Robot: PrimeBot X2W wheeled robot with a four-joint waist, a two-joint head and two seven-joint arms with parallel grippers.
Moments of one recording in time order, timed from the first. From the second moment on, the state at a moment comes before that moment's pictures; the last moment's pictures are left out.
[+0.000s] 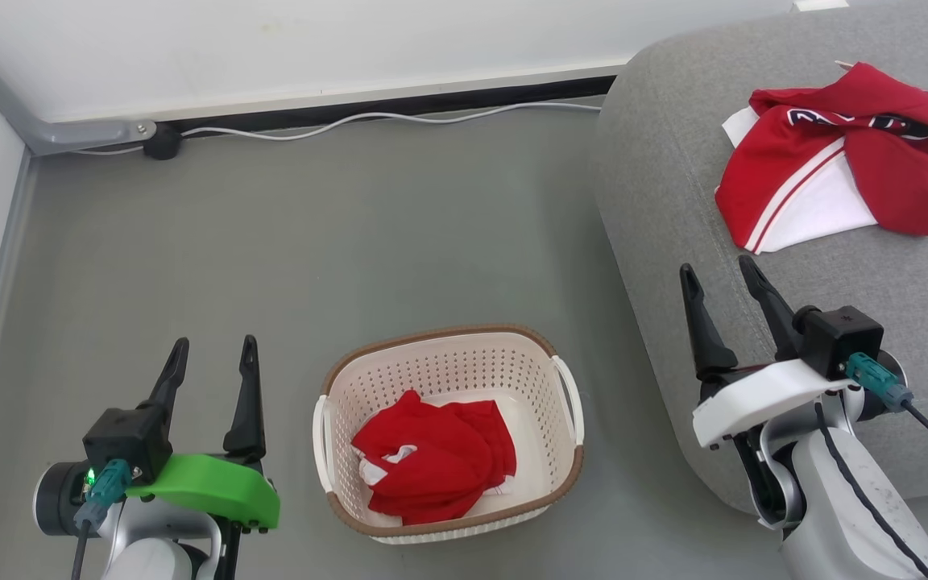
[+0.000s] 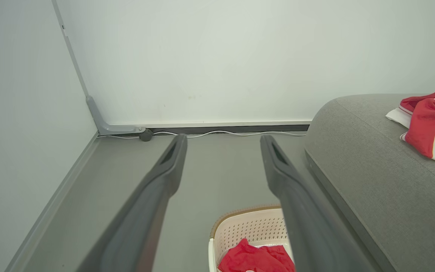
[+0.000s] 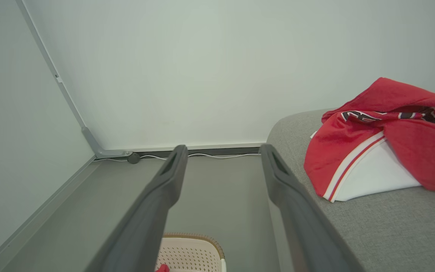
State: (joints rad) left arm -0.06 0.17 -0.28 0.06 -0.39 0.12 -0.18; right arm -0.17 -0.06 0.18 0.28 0.19 0.04 -0.23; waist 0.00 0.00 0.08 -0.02
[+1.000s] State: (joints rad) left arm -0.05 0.15 -0.30 0.05 -0.34 0.12 -0.14; right arm -0.16 -0.06 0.20 0.16 0.19 0.02 -0.19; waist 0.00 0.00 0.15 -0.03
